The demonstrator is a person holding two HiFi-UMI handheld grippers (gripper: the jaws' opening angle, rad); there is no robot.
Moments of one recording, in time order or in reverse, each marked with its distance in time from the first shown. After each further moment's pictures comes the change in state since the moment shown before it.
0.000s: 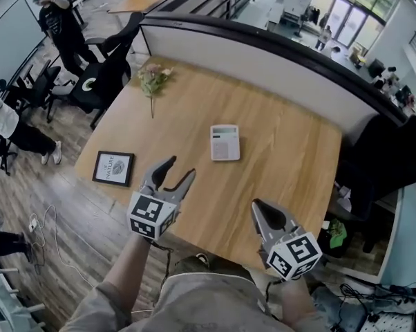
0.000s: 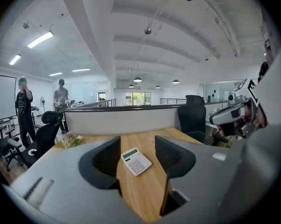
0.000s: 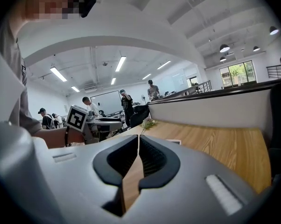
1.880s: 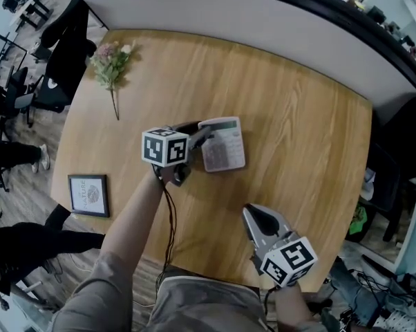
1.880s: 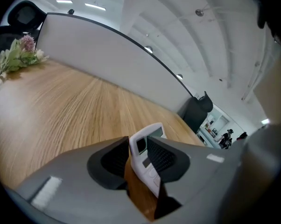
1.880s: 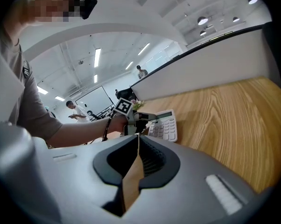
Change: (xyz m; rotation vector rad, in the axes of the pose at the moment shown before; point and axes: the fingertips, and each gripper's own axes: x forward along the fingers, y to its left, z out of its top) left arm 0.315 0.079 -0.190 -0.455 0.390 -0.326; right arm 0.152 -0.097 -0.116 0.289 0.145 -0.052
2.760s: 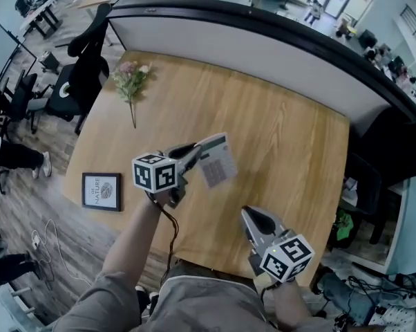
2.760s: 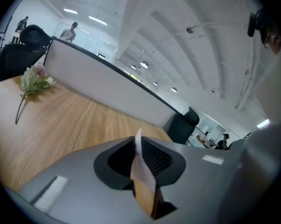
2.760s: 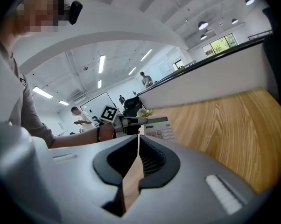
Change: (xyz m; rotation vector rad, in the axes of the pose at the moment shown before) left arm -0.125 -0.086 0.030 -0.012 -0.162 -0.059; right arm -0.058 0.065 0.045 0.000 -0.063 0.034
